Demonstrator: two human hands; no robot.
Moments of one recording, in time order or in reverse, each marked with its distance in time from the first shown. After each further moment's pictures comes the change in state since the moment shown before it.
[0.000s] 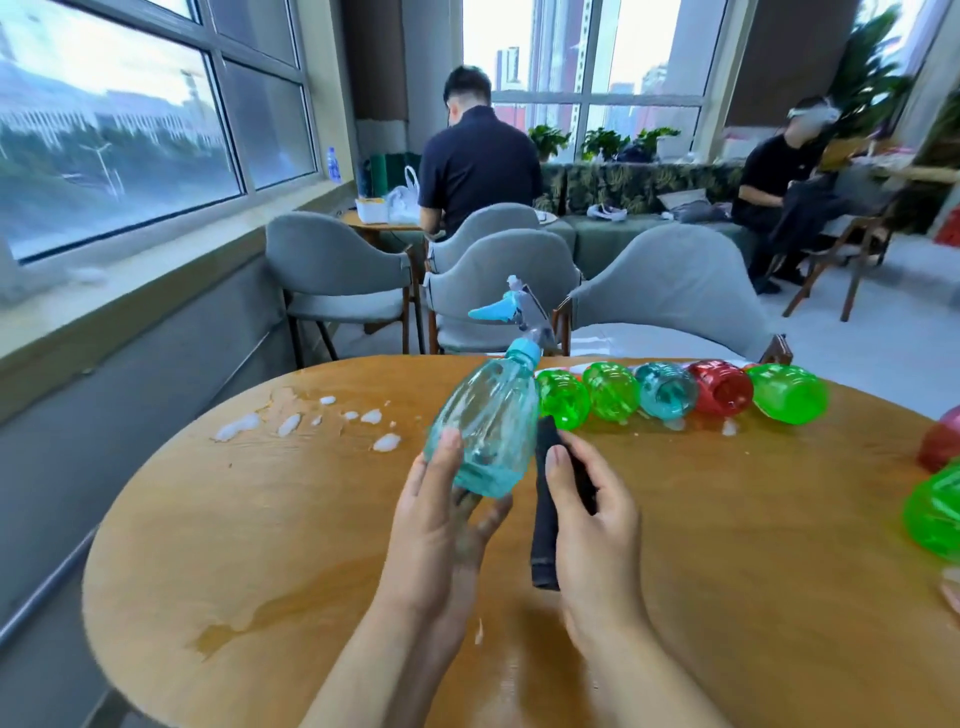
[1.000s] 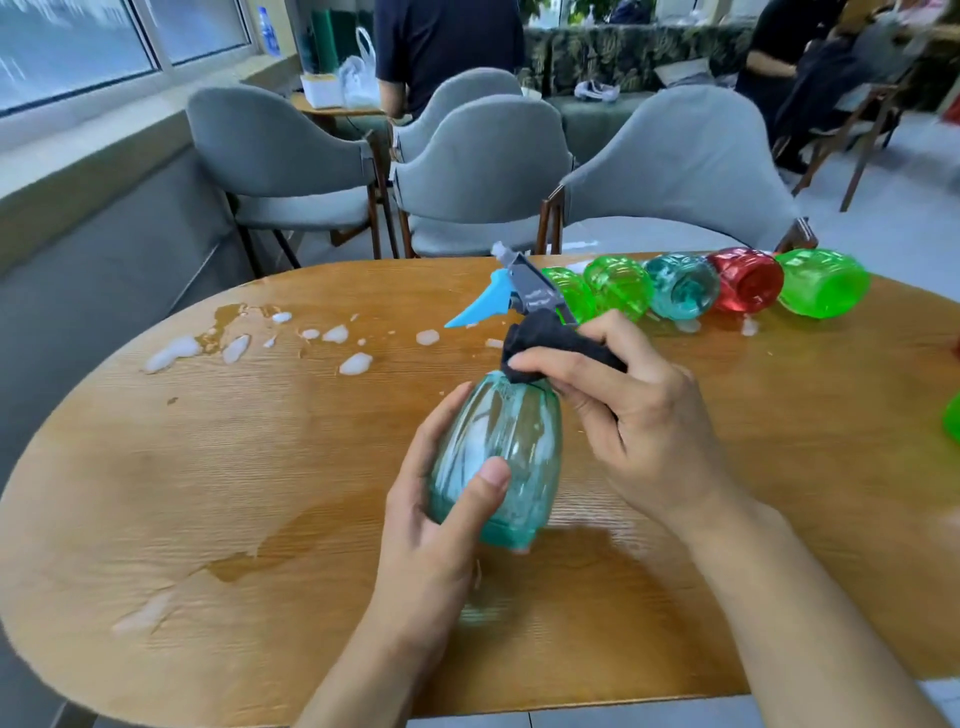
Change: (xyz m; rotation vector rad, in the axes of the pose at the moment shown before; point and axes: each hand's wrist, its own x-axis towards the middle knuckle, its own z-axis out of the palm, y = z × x) left_hand -0.002 -0.046 -0.048 0.435 -0.103 0.183; right_hand 0.057 -0.002 -0.046 -0.946 -0.423 -0.816
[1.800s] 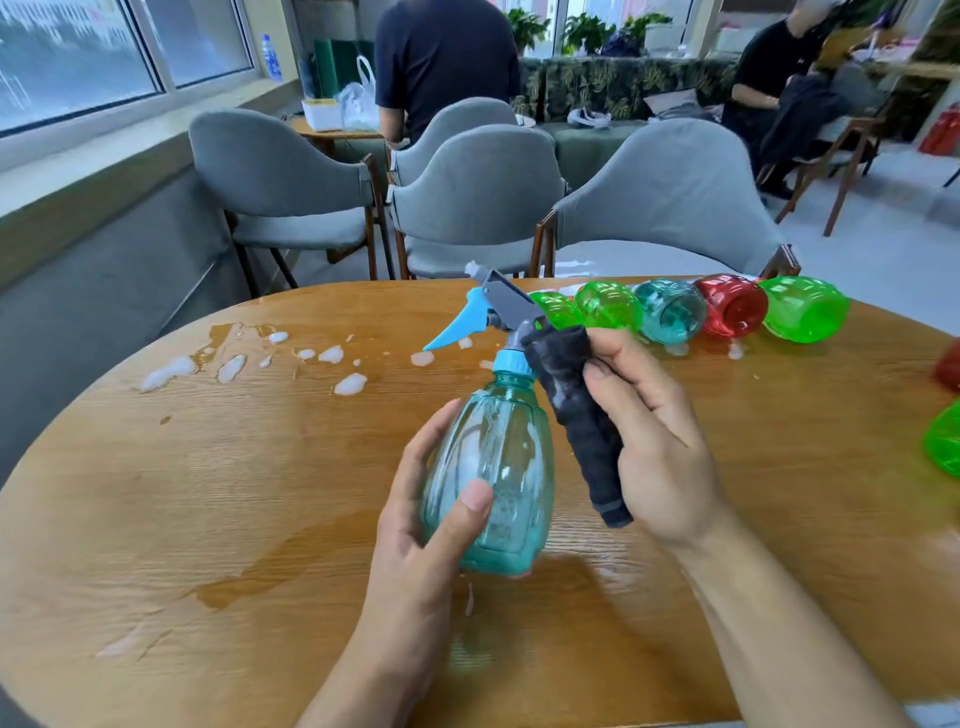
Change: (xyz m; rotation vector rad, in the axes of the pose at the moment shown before) left_hand -0.002 0.010 0.001 -0.126 -0.048 -0.042; right_hand 0.010 -0.022 -0.001 0.985 0.094 0.416
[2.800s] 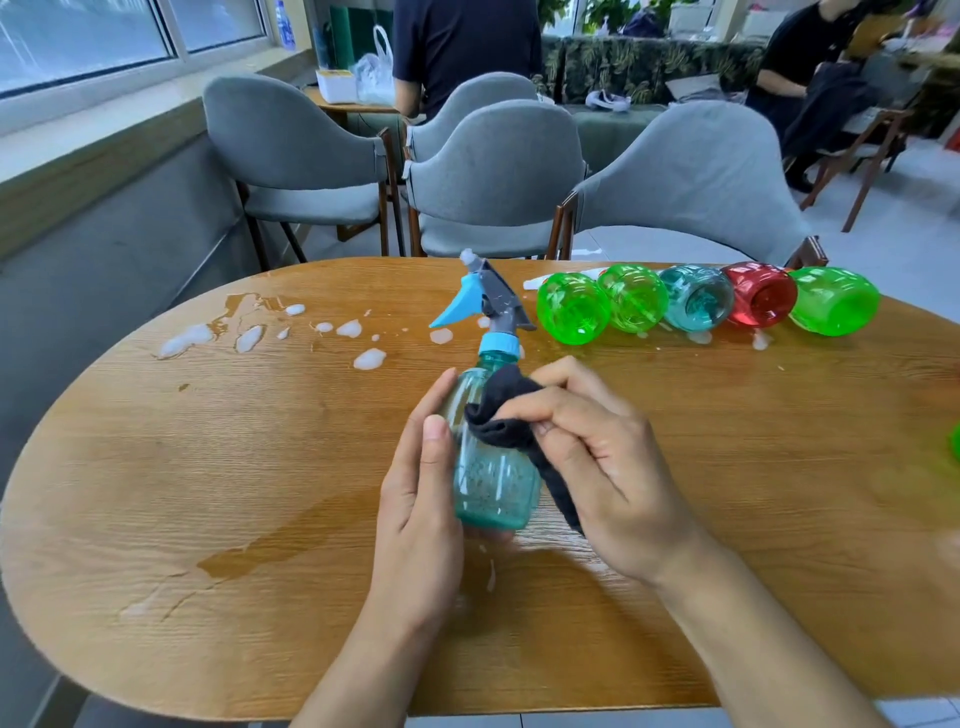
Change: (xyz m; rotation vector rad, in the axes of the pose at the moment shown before) left_hand 0.008 0.001 -0.009 0.234 0.160 0.121; right_hand -0.019 0.017 0.024 -0.439 -0.233 -0.159
